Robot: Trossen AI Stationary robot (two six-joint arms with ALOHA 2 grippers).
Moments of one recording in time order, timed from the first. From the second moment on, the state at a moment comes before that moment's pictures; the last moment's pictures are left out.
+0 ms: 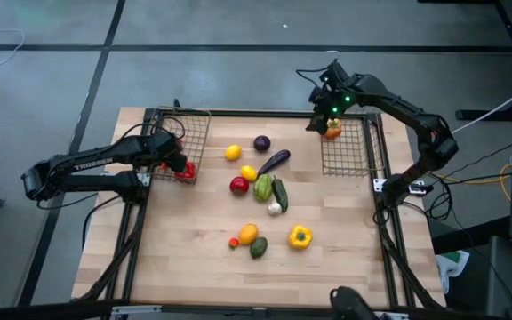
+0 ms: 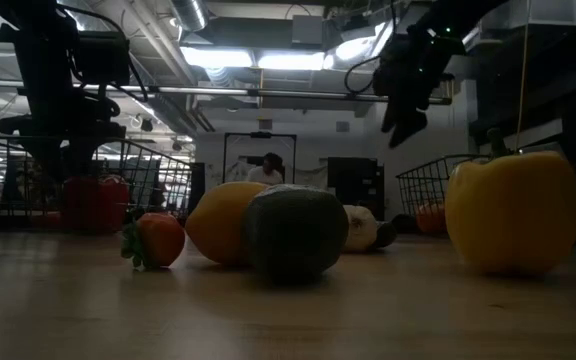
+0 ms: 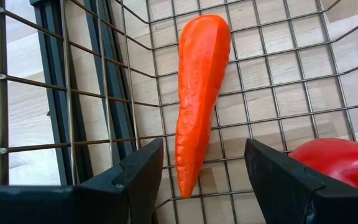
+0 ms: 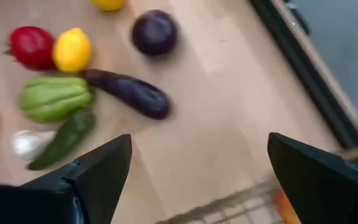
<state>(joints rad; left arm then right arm) 0.52 0.89 0.55 -0.98 -0.45 -0.73 -0.80 1.57 1.42 -0.97 -0.38 -0.25</state>
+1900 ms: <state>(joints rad) 0.44 0.93 0.55 0.38 -0.20 -0.45 -0.15 1.57 1.42 -1.02 -0.16 -0.27</state>
